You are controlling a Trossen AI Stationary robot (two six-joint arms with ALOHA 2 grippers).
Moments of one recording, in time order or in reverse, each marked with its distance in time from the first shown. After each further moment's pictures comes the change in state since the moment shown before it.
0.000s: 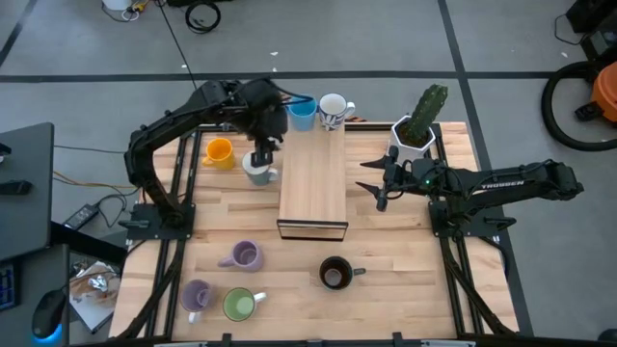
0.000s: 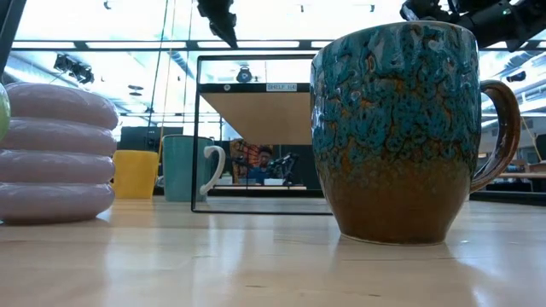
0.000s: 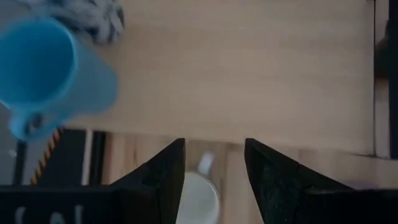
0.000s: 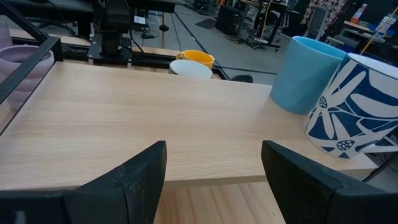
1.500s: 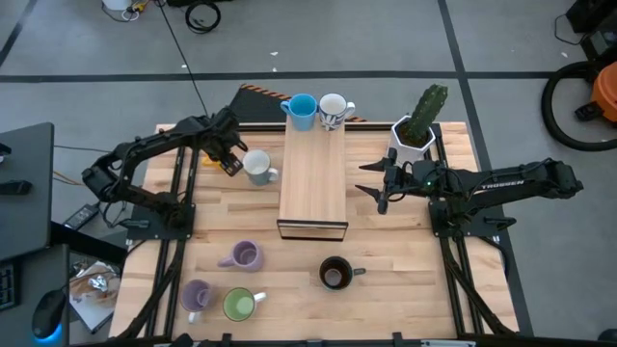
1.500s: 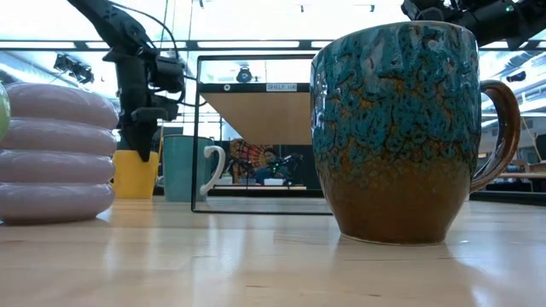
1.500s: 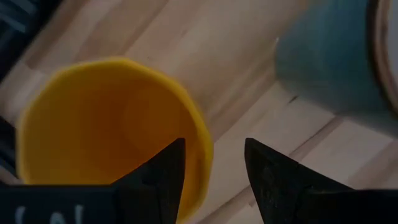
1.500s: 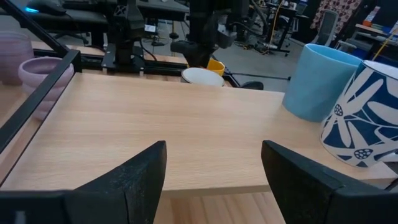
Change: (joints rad) left arm 0.437 -0.323 -1.134 0.546 -0.115 -0.254; right arm 0.028 0.001 0.000 0.024 -0.021 0.020
